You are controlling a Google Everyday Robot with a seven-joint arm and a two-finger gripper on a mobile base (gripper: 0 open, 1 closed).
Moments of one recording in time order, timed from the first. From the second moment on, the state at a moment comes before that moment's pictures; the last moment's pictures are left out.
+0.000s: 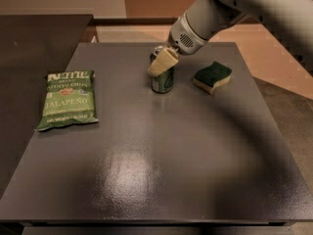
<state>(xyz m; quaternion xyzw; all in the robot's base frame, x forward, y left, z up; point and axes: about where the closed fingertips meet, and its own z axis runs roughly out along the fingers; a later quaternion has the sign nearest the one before) 0.625 -0.023 0.901 -0.53 0.78 0.17 0.29</state>
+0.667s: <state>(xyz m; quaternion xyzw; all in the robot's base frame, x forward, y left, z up) 0.625 0.004 0.938 -0.55 0.75 0.19 0.31</state>
